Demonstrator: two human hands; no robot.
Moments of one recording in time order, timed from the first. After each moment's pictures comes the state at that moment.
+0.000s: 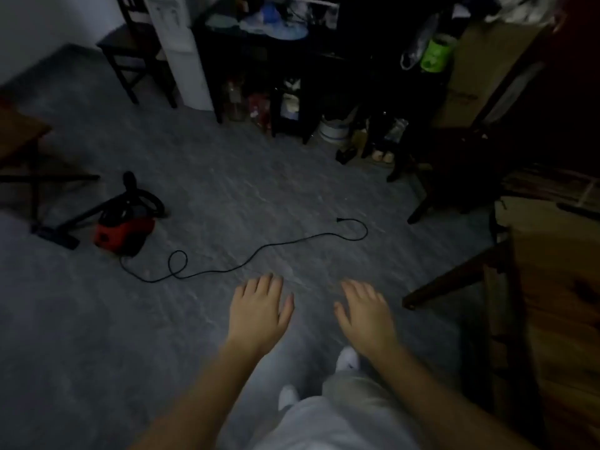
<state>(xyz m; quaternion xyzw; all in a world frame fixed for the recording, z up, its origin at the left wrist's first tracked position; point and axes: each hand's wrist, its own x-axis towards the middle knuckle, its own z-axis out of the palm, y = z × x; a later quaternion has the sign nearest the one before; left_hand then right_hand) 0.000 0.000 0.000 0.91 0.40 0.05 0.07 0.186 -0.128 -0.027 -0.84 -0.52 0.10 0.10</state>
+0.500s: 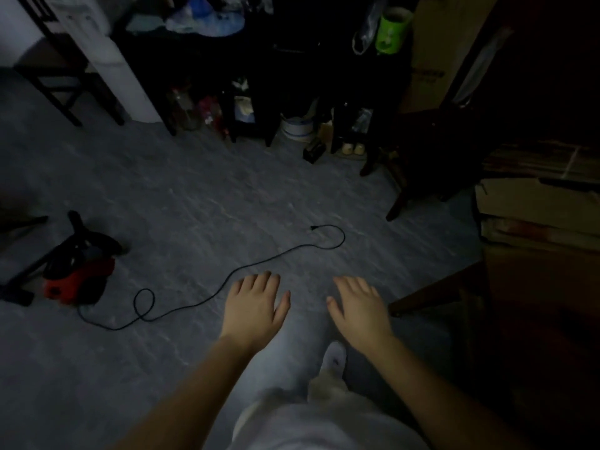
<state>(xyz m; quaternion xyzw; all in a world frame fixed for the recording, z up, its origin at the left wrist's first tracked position) 0.214 0.084 -0.002 0.94 0.33 0.00 0.05 0.383 -0.062 -0.032 -0.86 -0.47 0.15 0.11</state>
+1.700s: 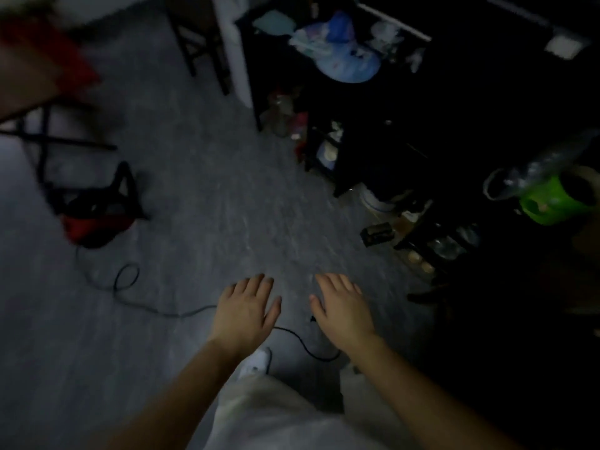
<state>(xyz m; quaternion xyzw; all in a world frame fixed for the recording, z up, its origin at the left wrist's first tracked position) 0.555 0.388 -0.030 0.79 0.60 -0.01 0.11 0.766 0.384 -0.042 -0.65 -0.72 0.21 0.03</state>
